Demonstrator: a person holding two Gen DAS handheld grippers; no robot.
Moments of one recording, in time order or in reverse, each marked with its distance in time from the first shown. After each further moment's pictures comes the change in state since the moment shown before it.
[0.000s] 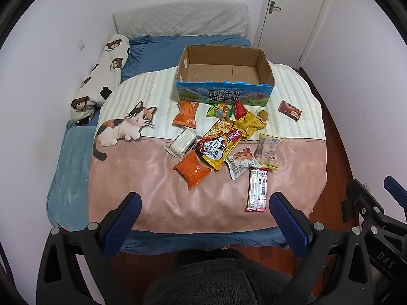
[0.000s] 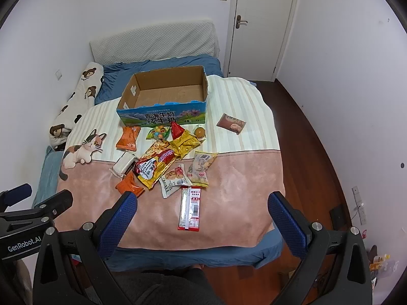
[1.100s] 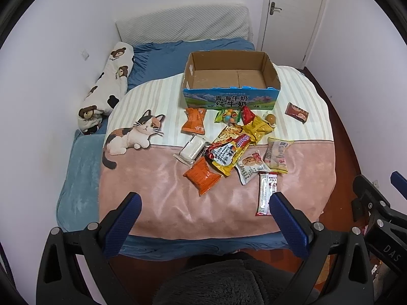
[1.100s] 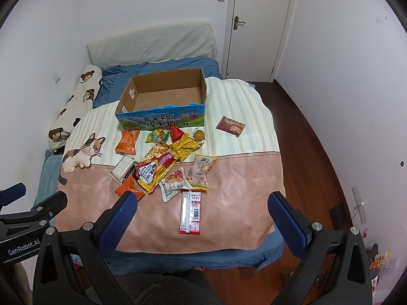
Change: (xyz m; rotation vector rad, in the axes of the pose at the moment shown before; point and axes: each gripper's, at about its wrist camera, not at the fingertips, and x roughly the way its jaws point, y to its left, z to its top) left arm -0.004 0.004 0.006 0.038 -0.031 0.054; right arm 0.003 0.003 0.007 0.007 -0.004 -0.007
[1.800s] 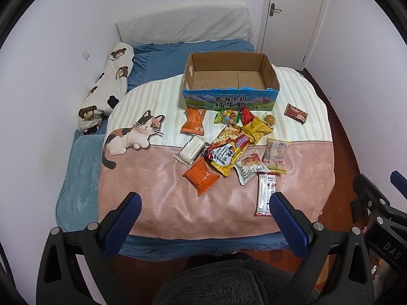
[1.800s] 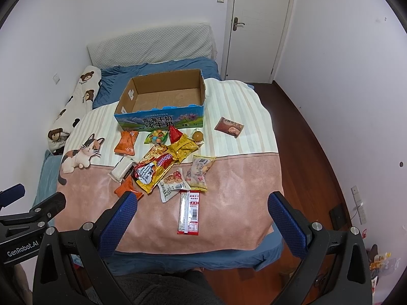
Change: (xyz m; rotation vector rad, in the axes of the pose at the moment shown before) left arm 0.000 -0.002 0.001 -0.003 -0.001 -0.002; right arm -0.001 -0.001 0.001 0.002 -0.004 -0.002
